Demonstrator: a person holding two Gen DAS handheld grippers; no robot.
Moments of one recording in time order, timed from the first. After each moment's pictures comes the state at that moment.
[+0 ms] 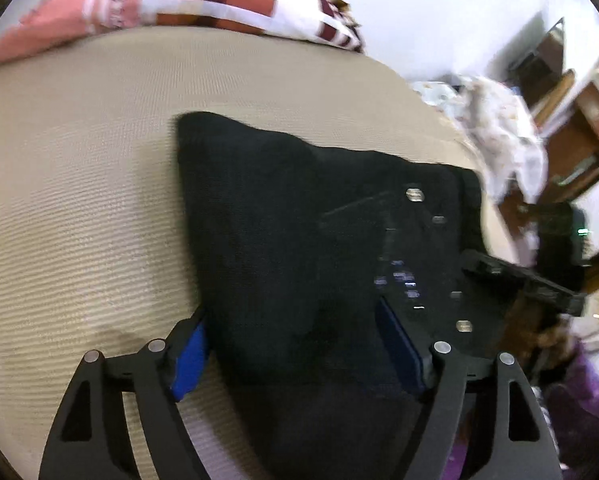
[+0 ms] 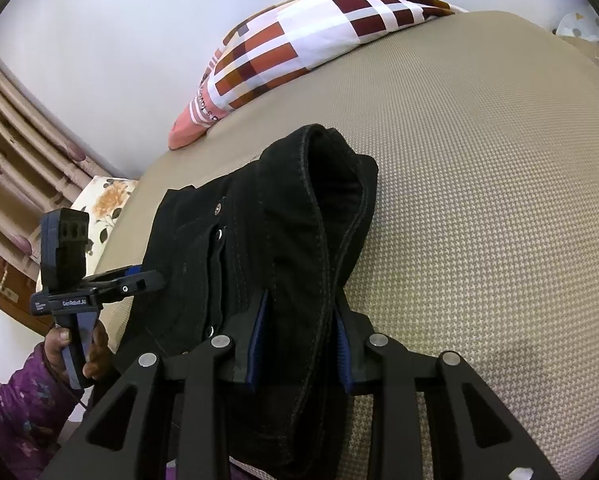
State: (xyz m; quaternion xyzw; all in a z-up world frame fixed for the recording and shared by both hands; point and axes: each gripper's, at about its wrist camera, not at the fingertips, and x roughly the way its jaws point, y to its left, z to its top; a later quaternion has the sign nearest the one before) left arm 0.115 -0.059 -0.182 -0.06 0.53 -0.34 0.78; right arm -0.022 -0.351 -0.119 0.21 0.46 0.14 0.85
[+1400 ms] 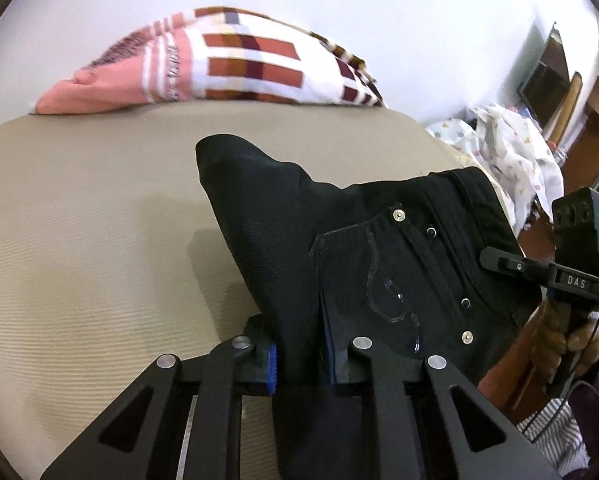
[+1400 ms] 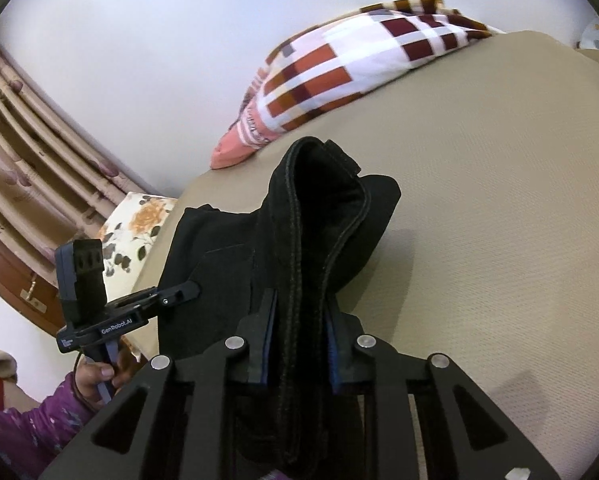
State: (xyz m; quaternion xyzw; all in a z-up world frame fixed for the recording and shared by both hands) left arm 0.087 -0.007 -0.131 -0.03 0.44 -0.27 0.86; right arm -0.009 -0.298 -0.079 0.24 0.42 0.19 0.86
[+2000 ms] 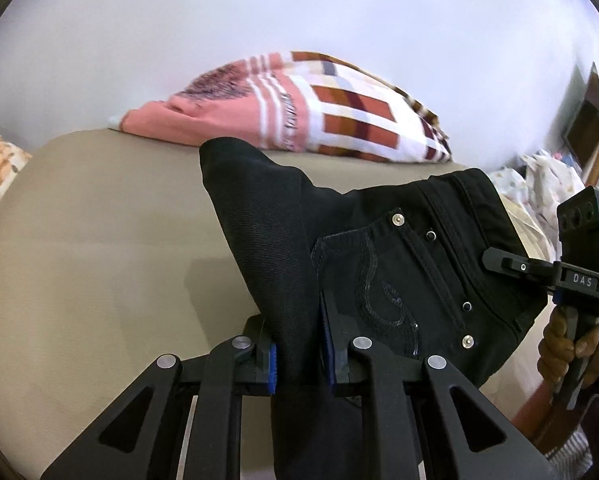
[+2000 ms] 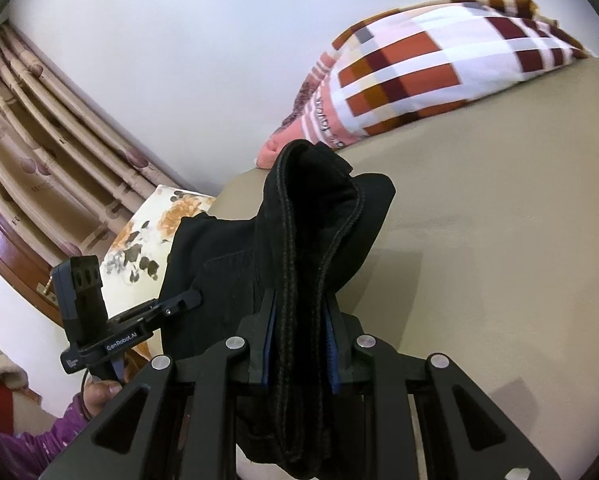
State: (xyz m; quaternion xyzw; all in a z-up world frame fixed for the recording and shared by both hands) left arm 0.134 0.103 -0.106 -0.04 0.40 -0.18 0.90; right arm 0.088 -0.194 -0.069 0.23 0.41 0.25 0.84
